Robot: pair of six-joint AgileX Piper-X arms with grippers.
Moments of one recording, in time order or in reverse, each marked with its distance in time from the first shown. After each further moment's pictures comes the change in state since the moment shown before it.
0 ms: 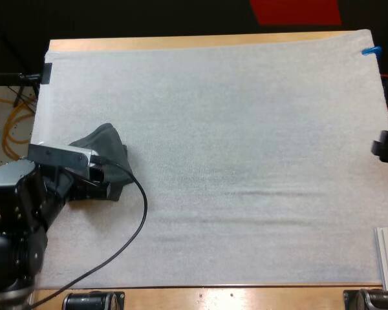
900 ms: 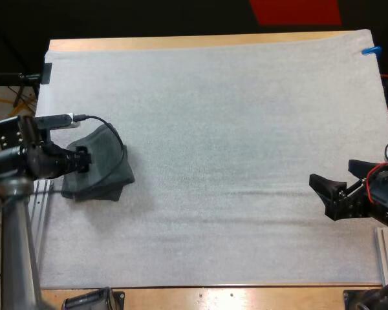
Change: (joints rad) left arm 0.243 0.506 0.001 -0.034 0.009 0.001; right arm 0.567 -0.188 0.000 0.012 -0.141 0.224
